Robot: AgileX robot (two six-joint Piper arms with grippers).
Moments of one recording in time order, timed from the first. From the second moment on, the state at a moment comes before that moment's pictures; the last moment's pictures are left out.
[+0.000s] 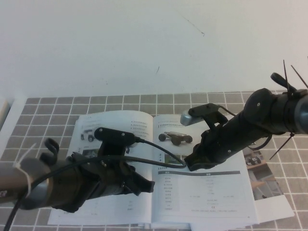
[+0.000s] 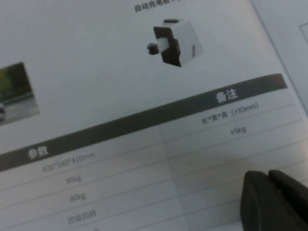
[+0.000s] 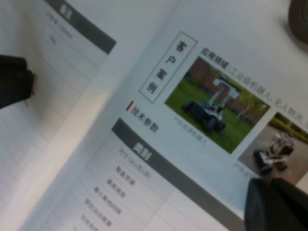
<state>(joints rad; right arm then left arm) 0.44 2.08 -1.32 0.71 0.64 -0.70 -0.55 1.73 -0.79 -1.32 -0.04 1.04</state>
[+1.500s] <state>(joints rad) 0.44 0.55 -0.73 -0.36 0.97 -0.10 -0.27 0.71 -0.71 -0.08 0.67 0.25</state>
